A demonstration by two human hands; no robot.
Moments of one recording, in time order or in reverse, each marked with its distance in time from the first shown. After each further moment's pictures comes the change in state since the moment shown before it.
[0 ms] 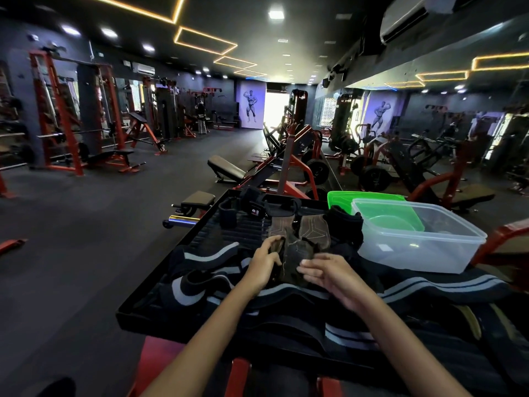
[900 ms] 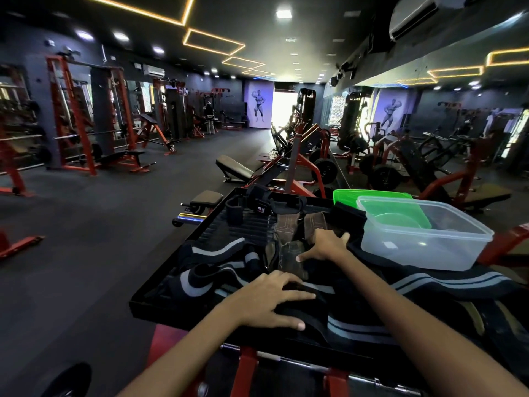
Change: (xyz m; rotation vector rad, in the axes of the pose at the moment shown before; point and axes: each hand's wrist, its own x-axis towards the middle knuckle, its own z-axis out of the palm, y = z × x) left_hand -0.071 -0.007 -0.011 1.119 -0.437 0.542; right_hand 0.067 -0.025 0.003 -1.559 0.210 -0.119
